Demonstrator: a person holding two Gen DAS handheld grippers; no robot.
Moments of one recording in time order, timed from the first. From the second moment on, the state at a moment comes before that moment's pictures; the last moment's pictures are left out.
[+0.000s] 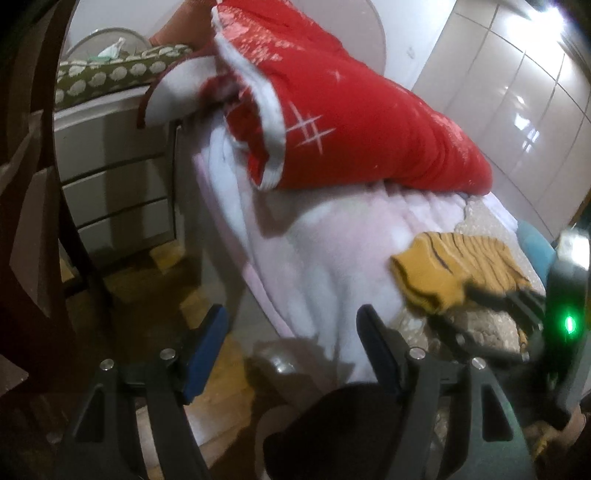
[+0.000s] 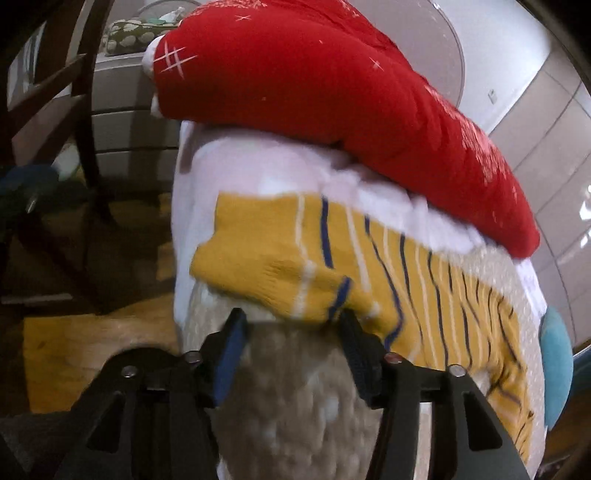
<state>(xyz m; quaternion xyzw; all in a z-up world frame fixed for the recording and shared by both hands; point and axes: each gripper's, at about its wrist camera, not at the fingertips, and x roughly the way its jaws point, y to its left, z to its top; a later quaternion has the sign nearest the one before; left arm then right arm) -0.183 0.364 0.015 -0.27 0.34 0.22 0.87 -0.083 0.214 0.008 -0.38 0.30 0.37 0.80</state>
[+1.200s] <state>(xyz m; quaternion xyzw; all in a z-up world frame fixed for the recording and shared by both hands) -0.028 0.100 0.039 -0.13 0.45 -0.08 0.88 0.083 -0.393 0.019 0.37 0.43 0.00 0.82</state>
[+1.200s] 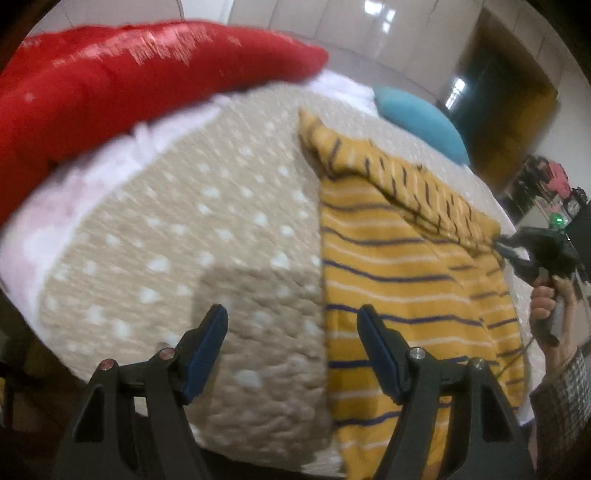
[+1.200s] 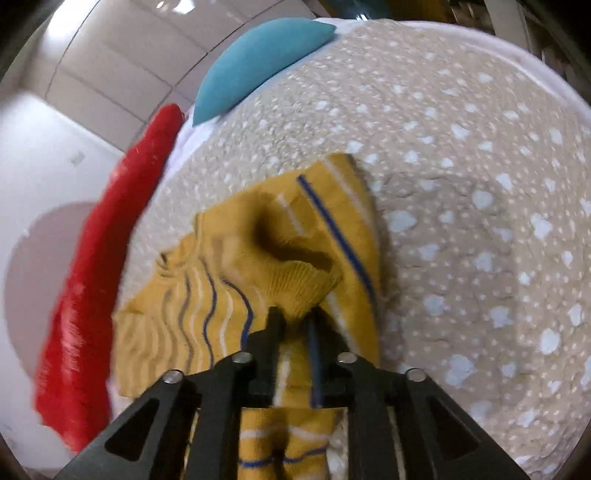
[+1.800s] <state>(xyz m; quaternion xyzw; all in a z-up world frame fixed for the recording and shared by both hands) -0.050 0.054 0.023 -0.14 0.47 -0.18 0.86 -0.074 -0.357 0.010 0.25 0.48 0.13 0.83</state>
